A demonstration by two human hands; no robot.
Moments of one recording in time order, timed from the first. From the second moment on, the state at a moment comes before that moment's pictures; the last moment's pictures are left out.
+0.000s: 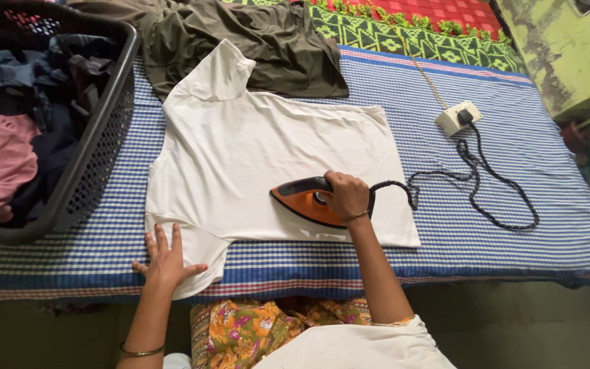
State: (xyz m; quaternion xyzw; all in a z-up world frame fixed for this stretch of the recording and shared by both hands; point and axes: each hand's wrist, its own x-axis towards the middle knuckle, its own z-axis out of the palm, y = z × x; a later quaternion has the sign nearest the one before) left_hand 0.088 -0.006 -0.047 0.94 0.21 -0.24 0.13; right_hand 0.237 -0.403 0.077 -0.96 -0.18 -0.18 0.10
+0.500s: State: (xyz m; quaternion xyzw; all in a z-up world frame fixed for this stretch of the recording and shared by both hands) left_hand 0.092 -0.006 -0.045 0.93 0.22 -0.26 0.13; right_hand 0.242 -0.407 0.088 -0.96 -0.21 -0.13 0.11
